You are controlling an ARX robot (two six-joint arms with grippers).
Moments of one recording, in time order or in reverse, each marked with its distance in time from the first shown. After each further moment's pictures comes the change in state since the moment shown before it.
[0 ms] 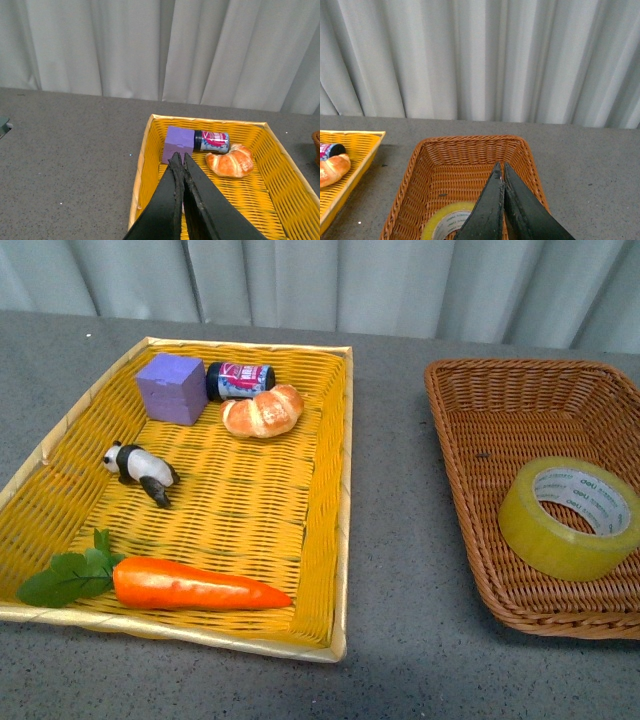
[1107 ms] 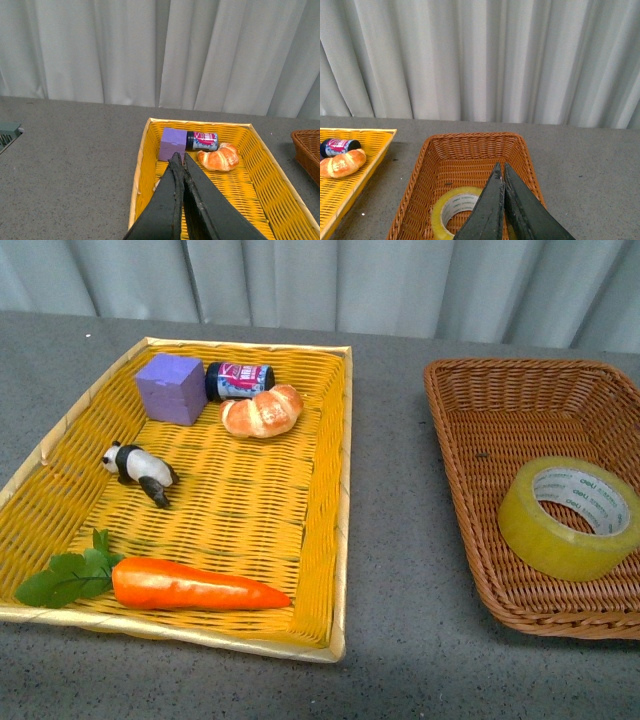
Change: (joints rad) left arm 0.000 -0.735 -0.065 -0.634 0.001 0.000; right arm 0.000 -0.718 -0.068 -0.629 -0.002 0.000
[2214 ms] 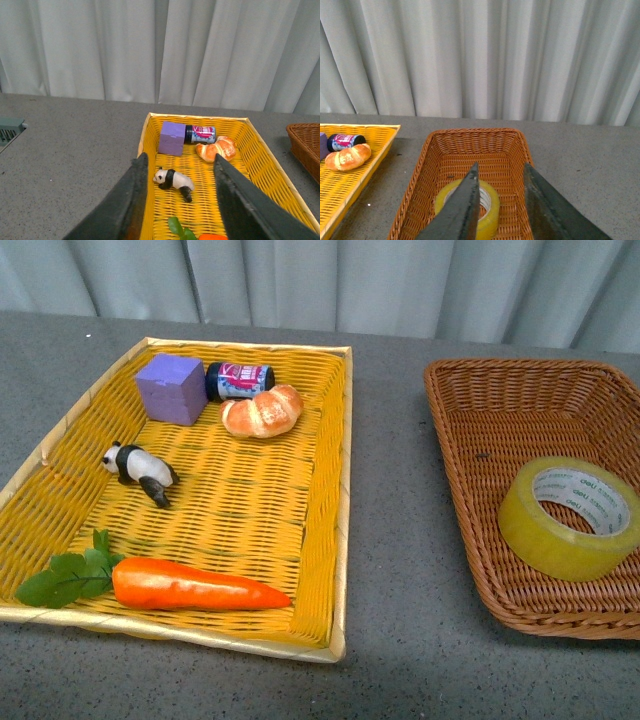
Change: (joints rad) left arm 0.000 -0.346 0.000 -0.352 0.002 0.000; right arm 0.000 -0.320 0.001 -0.325 -0.001 -0.001
